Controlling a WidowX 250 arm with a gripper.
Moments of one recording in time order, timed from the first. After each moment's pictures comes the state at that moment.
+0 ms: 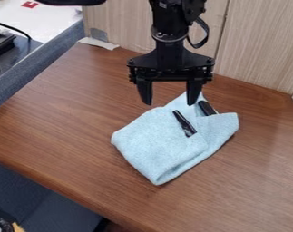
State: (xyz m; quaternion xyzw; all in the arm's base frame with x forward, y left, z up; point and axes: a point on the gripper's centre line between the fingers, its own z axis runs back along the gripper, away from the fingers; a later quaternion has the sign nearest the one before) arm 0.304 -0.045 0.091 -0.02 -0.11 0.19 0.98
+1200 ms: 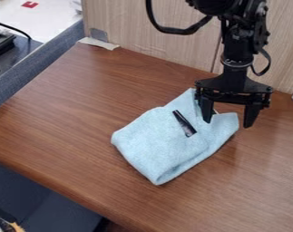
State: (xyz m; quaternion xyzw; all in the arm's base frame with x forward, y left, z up) arm 0.365 -0.121 0.024 -0.05 -0.04 0.09 0.99
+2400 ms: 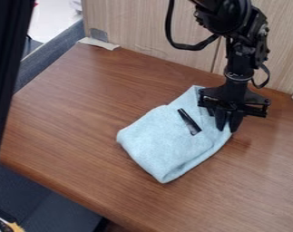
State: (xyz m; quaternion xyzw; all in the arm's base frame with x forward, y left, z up) arm 0.379 -0.123 -0.004 -0.03 -0.04 0.07 1.00
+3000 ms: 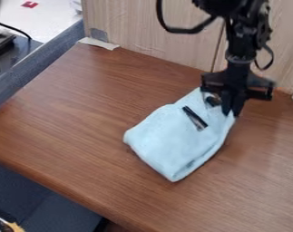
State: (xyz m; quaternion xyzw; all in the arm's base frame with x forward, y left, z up) arm 0.388 -0.117 0.034 -0.05 -0.09 0.06 0.99
